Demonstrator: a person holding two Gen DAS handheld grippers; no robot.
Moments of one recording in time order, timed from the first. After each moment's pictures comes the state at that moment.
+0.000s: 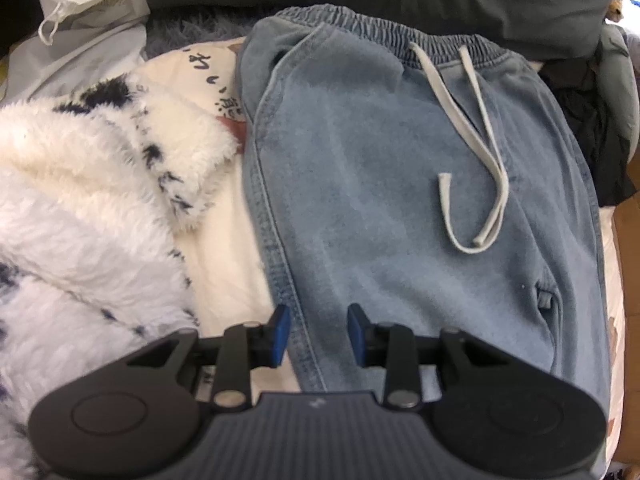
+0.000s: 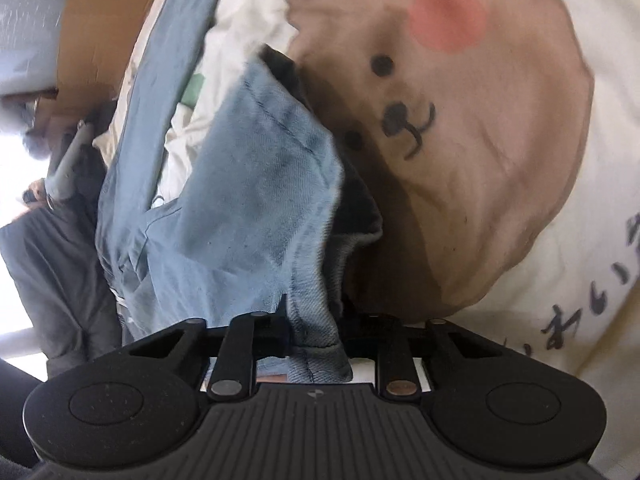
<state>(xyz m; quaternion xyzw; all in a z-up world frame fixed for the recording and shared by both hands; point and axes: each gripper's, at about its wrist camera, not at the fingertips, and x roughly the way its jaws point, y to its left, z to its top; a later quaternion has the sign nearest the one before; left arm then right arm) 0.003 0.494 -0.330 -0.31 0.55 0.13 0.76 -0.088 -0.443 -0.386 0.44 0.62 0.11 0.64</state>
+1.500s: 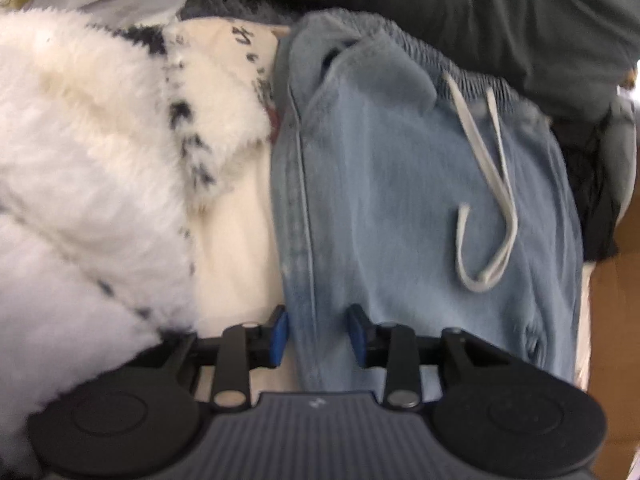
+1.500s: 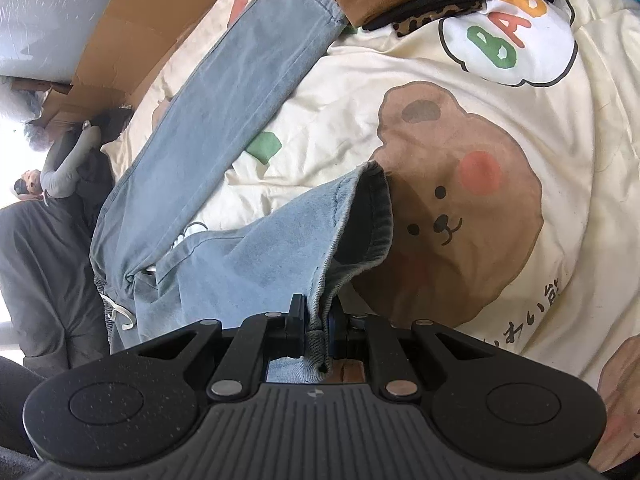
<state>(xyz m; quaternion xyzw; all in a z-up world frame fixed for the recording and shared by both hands) -0.006 0.512 -0.364 -0.41 0.49 0.14 0.76 -0.062 -0.454 -0.254 0.35 0.62 0.08 0.70</state>
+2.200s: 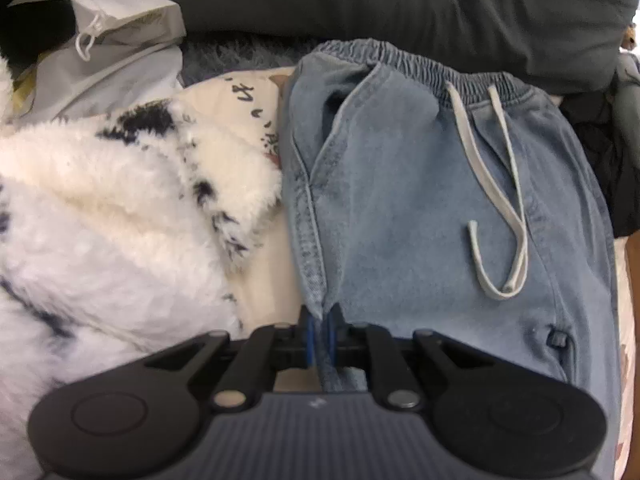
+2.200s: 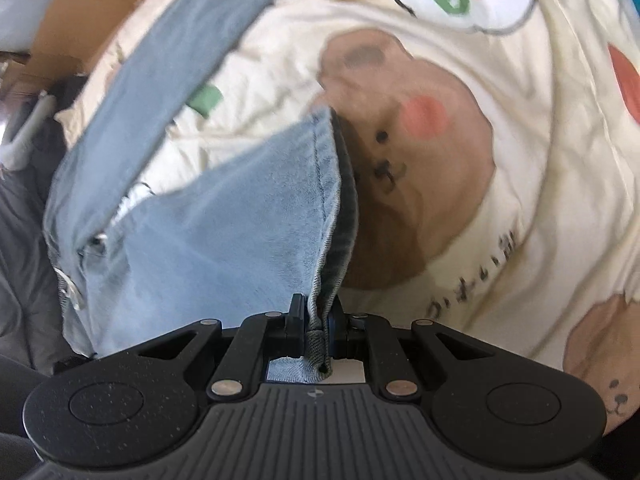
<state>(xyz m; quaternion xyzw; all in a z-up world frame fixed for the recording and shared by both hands) 0.001 0.516 -0.336 -0.30 0.53 0.17 0.77 -0.090 -0.454 -0.282 0.30 0.68 0.05 0.66</state>
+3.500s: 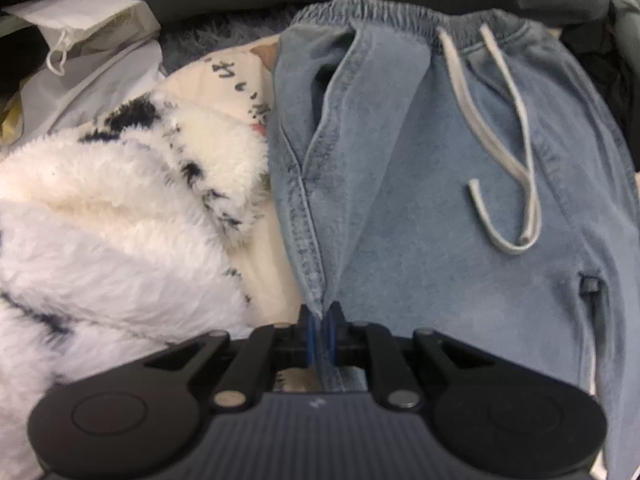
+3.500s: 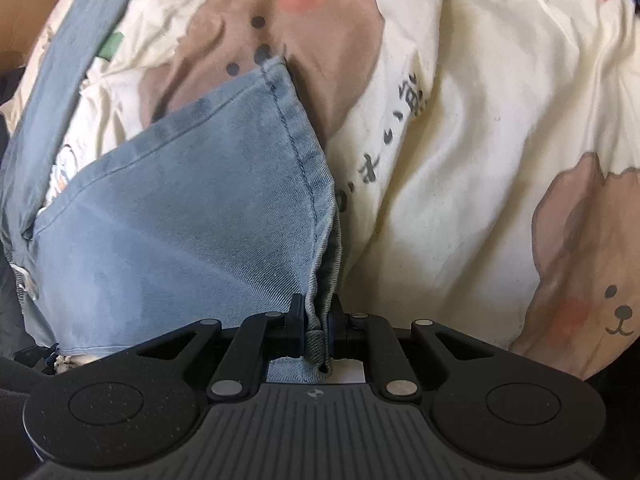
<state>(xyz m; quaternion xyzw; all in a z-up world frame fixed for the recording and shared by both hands) 0.012 0.499 -0.336 -0.23 0.60 0.16 0.75 -0.164 -0.458 -0.336 0.29 0.73 -0.01 0.62</state>
